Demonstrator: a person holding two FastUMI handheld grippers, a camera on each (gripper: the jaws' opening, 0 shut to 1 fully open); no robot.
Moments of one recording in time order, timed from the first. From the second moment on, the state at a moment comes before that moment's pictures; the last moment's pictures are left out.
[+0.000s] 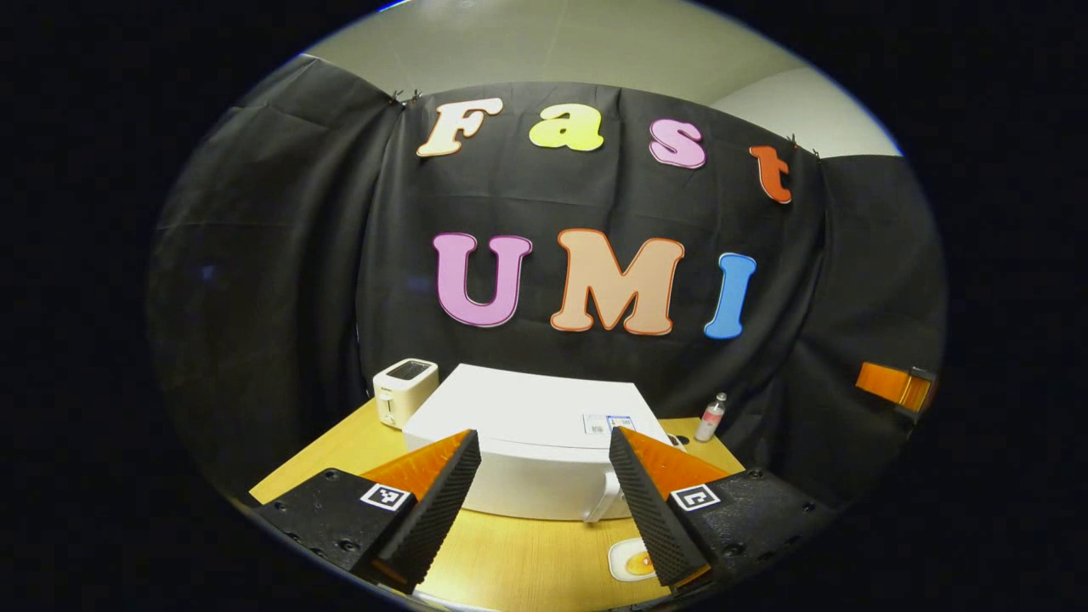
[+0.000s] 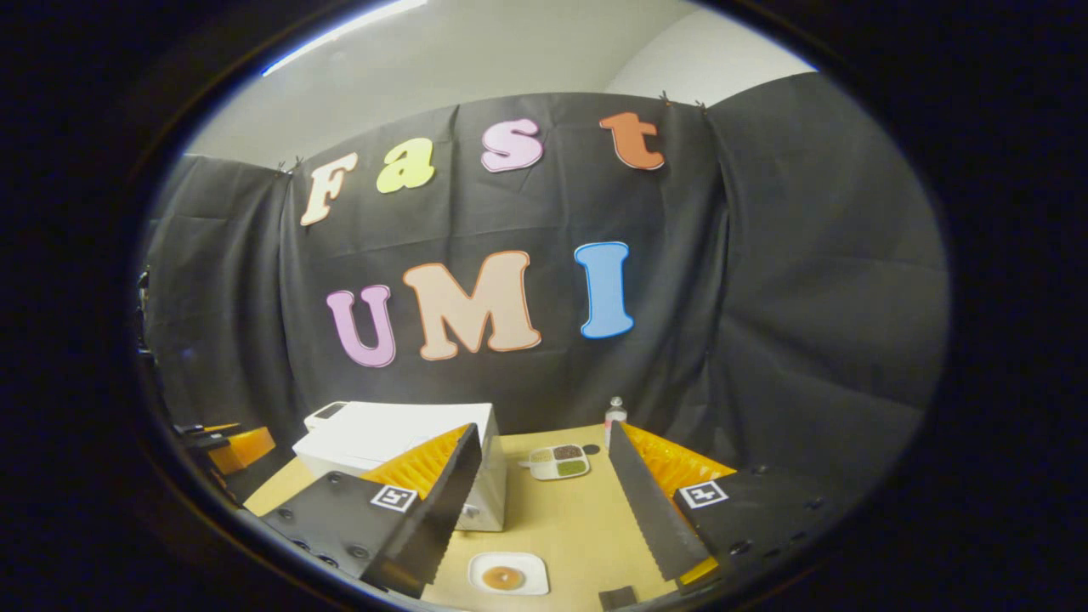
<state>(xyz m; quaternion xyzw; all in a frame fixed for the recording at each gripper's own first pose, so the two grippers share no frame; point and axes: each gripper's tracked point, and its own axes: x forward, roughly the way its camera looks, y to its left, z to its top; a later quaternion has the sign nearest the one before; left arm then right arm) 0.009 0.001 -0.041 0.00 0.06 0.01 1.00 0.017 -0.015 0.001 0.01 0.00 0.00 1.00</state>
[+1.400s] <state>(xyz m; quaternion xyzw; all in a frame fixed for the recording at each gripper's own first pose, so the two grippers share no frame) 0.118 -0.075 -0.313 0.04 0.26 -0.10 0.96 -0.046 -0.063 -0.006 0.04 0.01 -0.13 0.99</state>
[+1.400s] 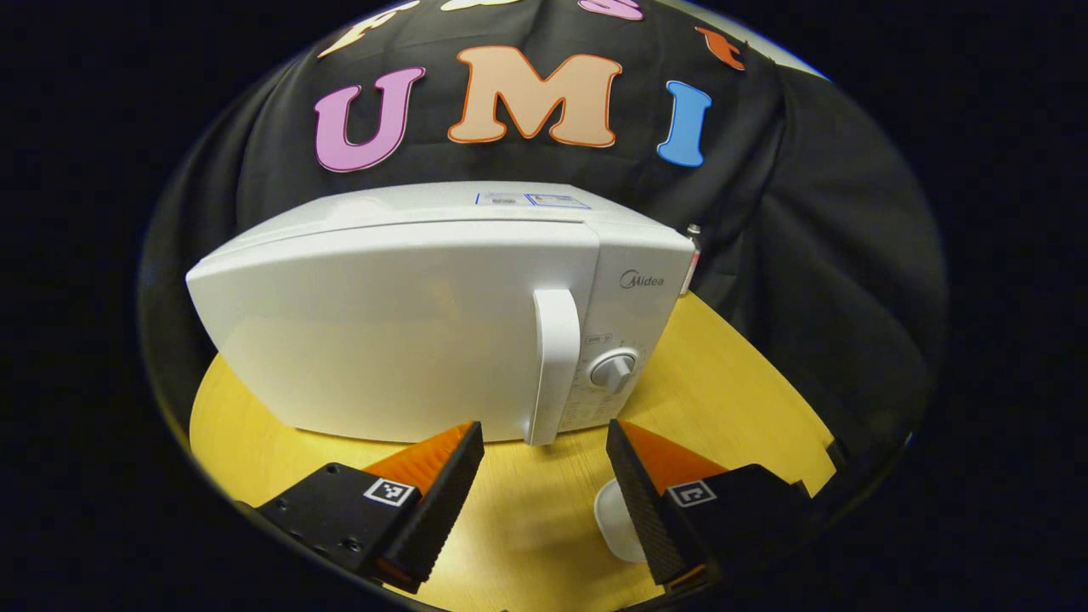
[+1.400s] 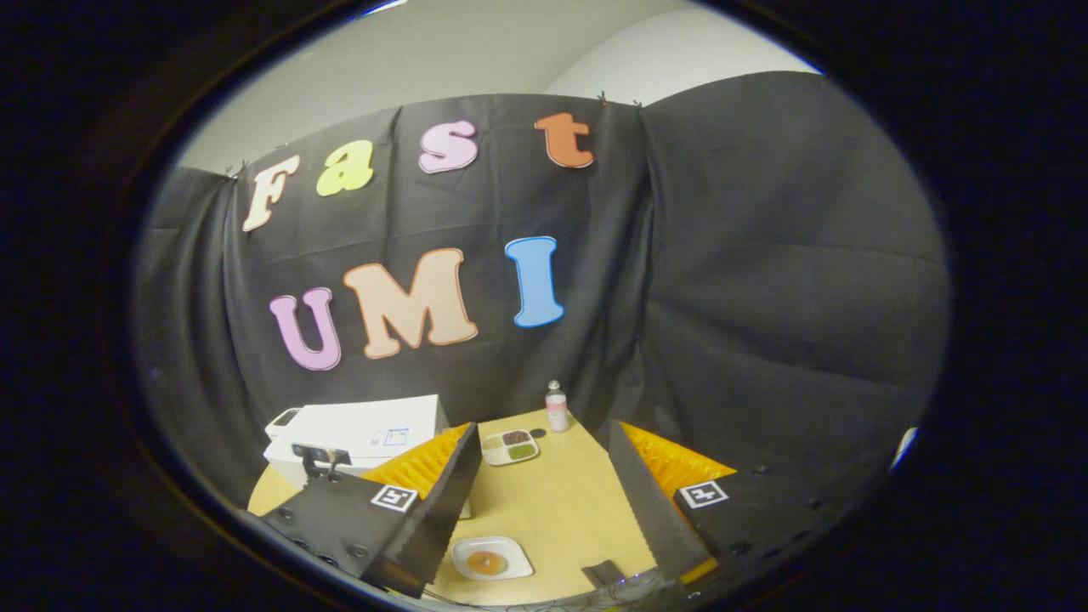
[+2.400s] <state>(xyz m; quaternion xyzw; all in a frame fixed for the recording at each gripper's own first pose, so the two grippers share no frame) 0.161 -0.076 -0.361 0.03 0.32 -0.07 0.95 -0.064 -0.074 -0.048 0.03 0.05 -0.15 0.99</state>
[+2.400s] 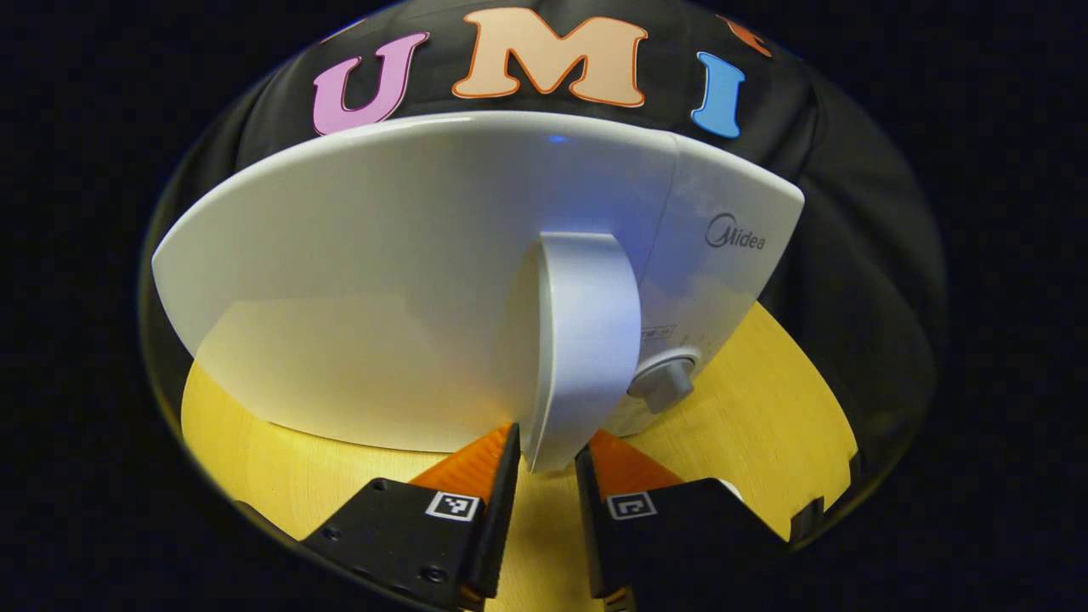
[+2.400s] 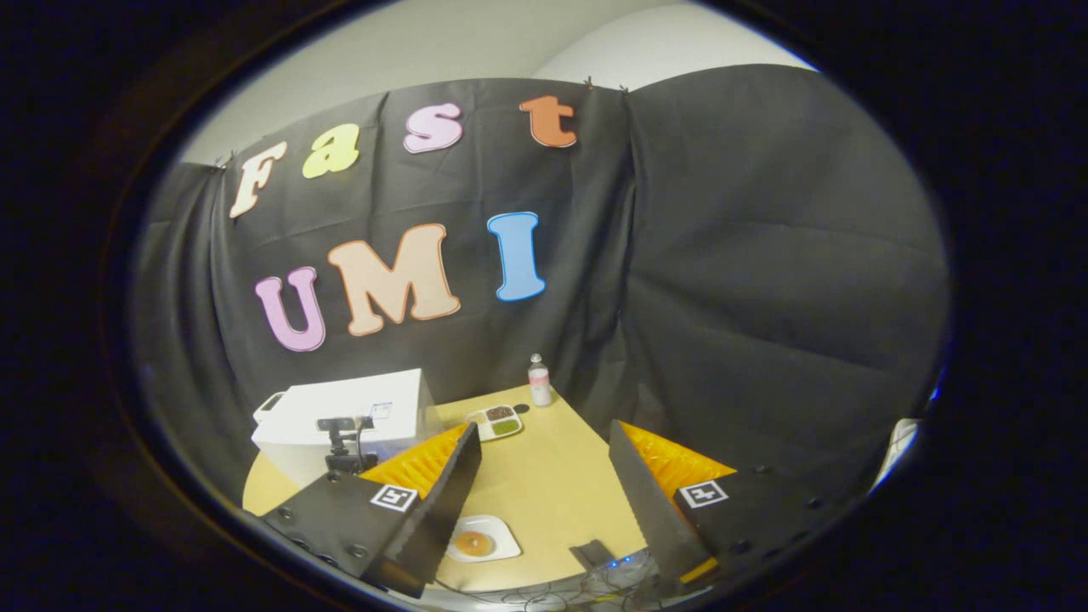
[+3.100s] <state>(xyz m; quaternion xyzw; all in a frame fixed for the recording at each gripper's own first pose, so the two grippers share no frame) 0.157 -0.075 -0.362 0.03 0.31 -0.04 0.95 -0.060 -0.070 -0.076 0.03 0.09 -0.11 0.99</state>
